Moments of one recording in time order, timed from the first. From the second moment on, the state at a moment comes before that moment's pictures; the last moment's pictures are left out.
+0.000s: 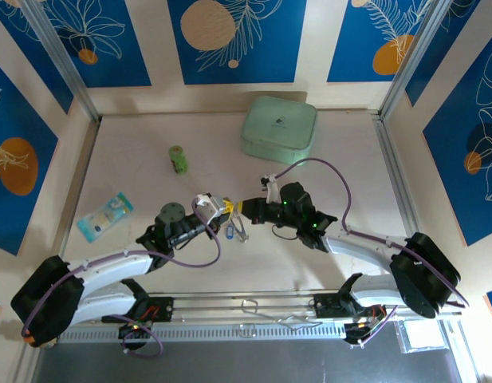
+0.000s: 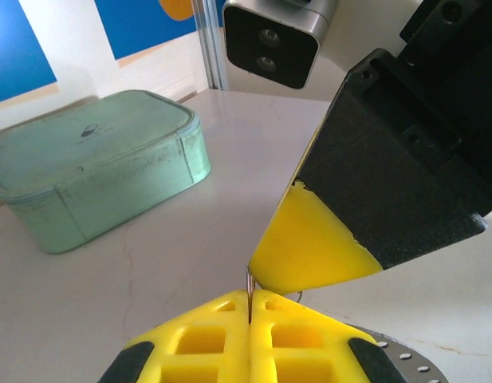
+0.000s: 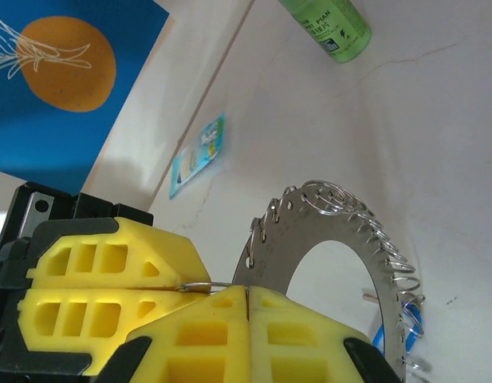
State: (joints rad) left arm -0.74 1.13 0.36 0.61 0.23 0.16; right arm 0.75 1.27 0.58 0.34 -0.33 0.78
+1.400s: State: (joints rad) left arm -0.76 1.23 0.28 0.99 0.33 0.11; right arm 0.60 1.05 0.52 0.31 -0.68 0.04
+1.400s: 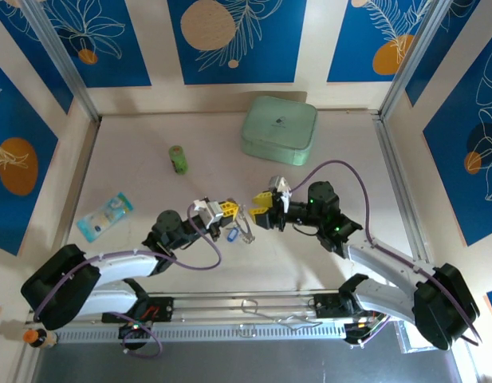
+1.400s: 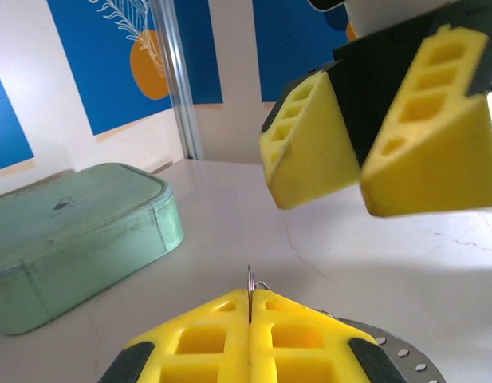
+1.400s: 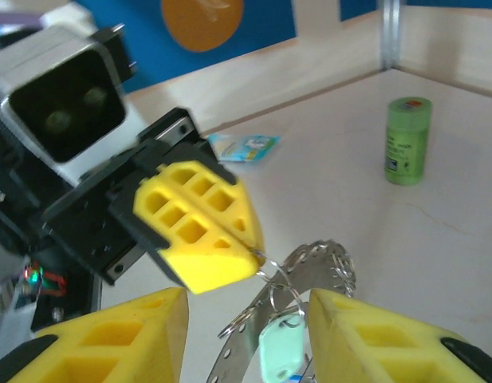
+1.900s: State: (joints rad) left arm -0.76 1.25 0.28 1.04 0.45 0.07; right arm 0.55 1.16 0.56 0.25 -0.85 -0.13
